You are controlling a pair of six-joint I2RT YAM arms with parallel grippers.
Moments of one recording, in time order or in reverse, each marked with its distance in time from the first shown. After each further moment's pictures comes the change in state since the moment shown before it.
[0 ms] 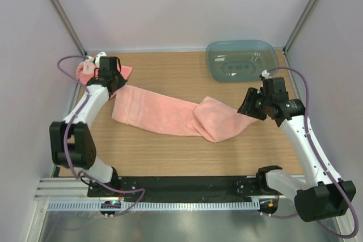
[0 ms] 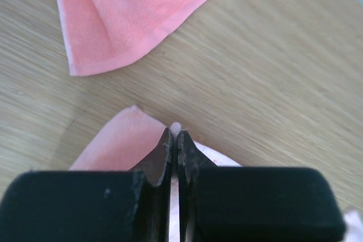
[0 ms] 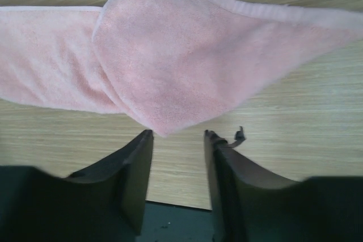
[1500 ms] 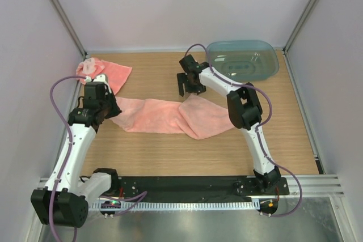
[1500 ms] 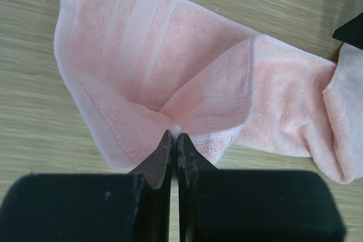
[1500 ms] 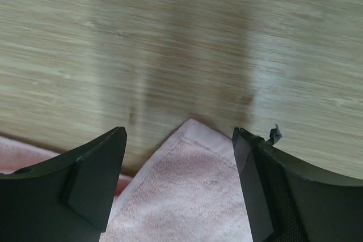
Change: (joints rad) left arm 0.000 -0.614 -0.255 -0.353 0.219 0.243; right arm 0.417 1.287 0.969 0.109 0.228 -0.066
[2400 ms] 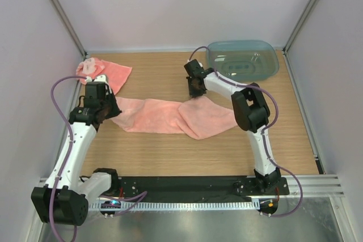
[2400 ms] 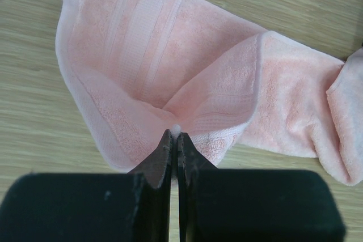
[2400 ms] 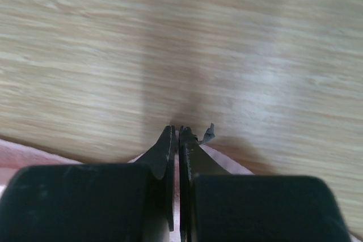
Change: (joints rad) left arm 0.000 0.016 0.000 -0.008 -0.013 0.000; right arm -0.003 -0.085 -0.207 0.173 0.044 0.004
